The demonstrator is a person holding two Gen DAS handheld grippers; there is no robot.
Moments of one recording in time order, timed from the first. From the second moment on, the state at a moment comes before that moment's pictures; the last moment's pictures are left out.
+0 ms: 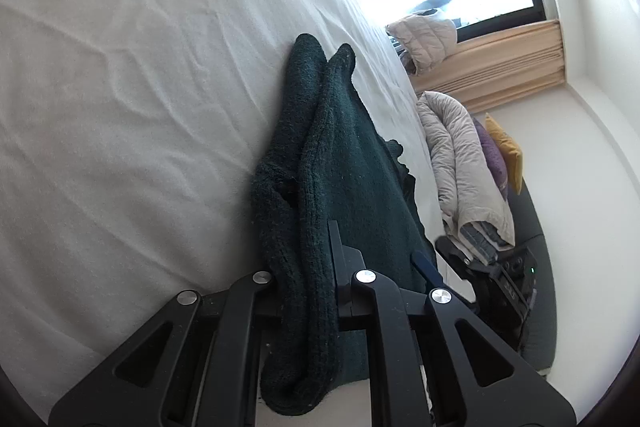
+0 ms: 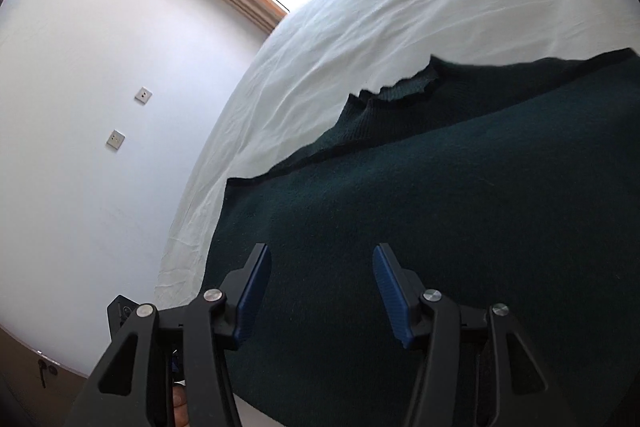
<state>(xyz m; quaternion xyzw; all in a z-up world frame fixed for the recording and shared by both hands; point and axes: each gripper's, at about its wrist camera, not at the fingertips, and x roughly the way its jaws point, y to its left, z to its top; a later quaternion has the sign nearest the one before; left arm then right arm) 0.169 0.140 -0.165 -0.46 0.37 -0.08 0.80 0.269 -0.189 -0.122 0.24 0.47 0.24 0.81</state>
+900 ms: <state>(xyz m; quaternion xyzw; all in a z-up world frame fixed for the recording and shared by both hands) 0.177 -0.136 -0.092 0.07 0.34 -0.17 0.92 0.279 -0.280 -0.152 0.41 0.46 0.33 0.71</state>
